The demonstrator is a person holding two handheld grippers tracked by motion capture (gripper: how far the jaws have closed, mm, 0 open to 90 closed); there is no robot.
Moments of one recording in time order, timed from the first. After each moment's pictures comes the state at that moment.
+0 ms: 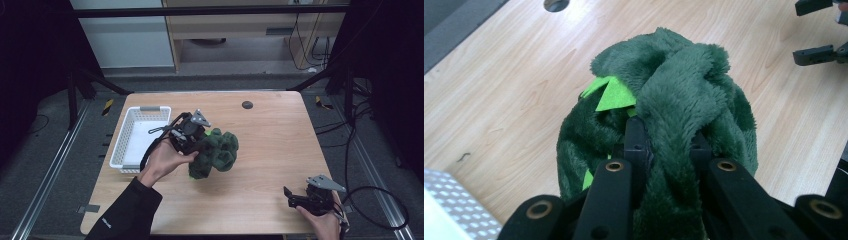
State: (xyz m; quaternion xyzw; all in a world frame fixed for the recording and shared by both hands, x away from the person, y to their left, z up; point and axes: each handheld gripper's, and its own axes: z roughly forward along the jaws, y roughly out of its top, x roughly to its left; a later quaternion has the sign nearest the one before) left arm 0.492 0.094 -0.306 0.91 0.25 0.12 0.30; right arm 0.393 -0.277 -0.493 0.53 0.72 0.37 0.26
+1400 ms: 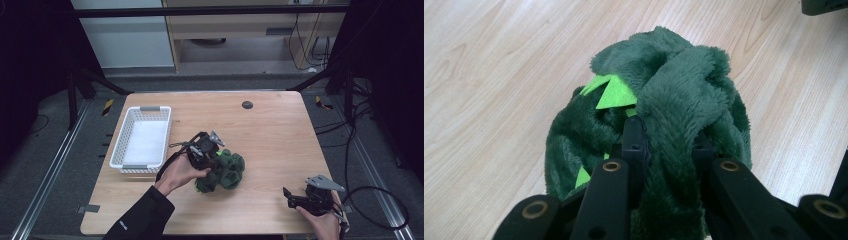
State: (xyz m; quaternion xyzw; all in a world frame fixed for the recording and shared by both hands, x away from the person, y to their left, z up) left arm 0.495 0.065 -0.376 0.93 0.24 0.07 0.26; right arm 0.394 -0.276 -0.494 0.52 0.72 0.37 0.26
